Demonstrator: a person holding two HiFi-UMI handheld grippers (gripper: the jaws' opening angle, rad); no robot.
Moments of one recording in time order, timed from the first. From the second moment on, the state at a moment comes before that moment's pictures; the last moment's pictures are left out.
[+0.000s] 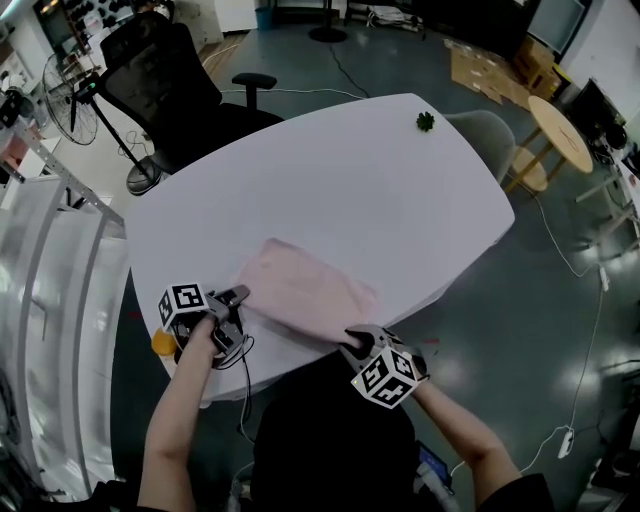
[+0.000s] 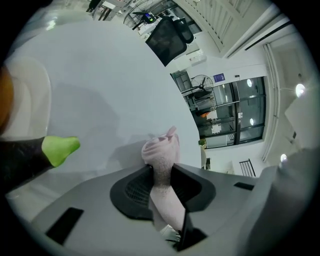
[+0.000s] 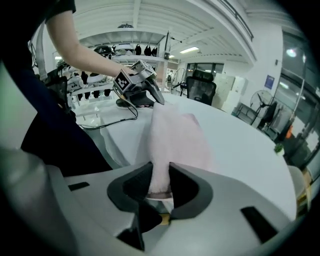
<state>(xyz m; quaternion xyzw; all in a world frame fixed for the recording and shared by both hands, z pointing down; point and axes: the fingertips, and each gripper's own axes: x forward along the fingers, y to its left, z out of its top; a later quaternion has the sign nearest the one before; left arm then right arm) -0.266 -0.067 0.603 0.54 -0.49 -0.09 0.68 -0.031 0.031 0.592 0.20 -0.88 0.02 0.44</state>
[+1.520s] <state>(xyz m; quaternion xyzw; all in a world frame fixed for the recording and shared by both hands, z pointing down) -0.208 -0.194 0.611 0.52 -0.53 -0.07 0.67 0.032 -0.111 0.619 0.22 -0.86 0.28 0.37</state>
